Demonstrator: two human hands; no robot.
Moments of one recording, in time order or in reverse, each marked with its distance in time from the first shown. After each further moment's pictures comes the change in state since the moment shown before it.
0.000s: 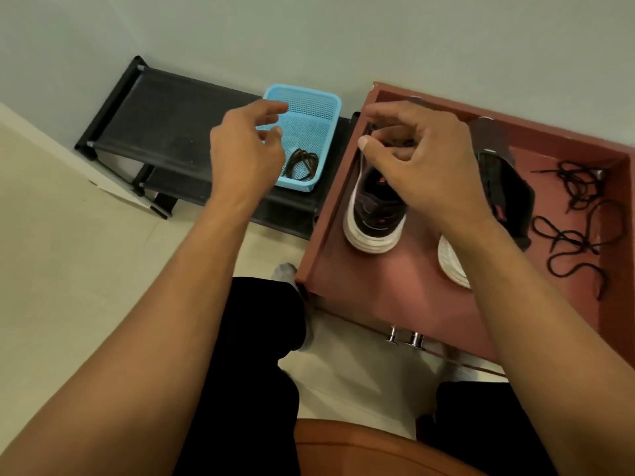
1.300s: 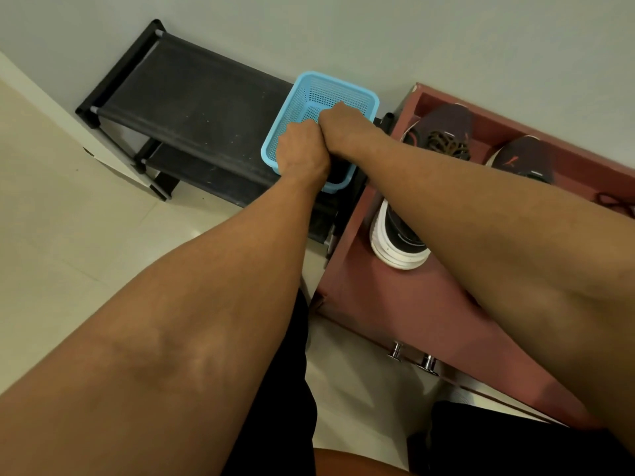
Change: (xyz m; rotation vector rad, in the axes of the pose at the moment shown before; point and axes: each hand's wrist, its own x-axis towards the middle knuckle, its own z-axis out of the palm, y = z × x) left_hand 0.068 -0.059 0.094 0.487 -0.152 -0.119; right_hand 0.148 0.046 0.187 -0.868 -0.591 -0.180
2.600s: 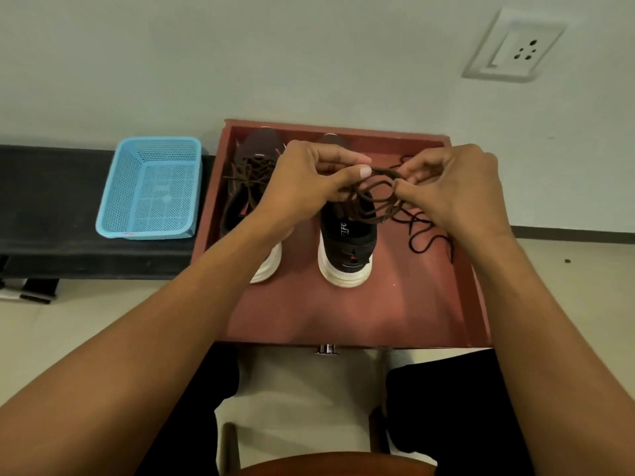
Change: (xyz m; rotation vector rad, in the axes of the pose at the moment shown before) left_hand -0.148 0.200 -0.043 -1.024 -0.630 0.561; right_hand -0.367 0.173 -0.080 0.606 0.631 0.714
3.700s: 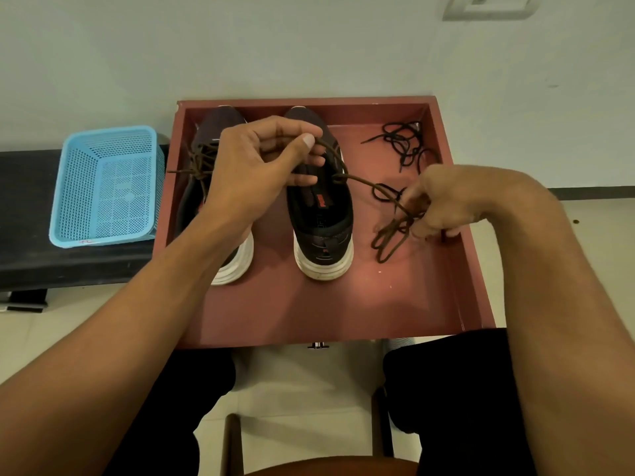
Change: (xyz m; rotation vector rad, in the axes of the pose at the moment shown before) left_hand 0.004 -0.017 0.010 0.012 0.110 0.043; right_hand 0.028 0.062 -0.017 -0.401 -0.926 0.238
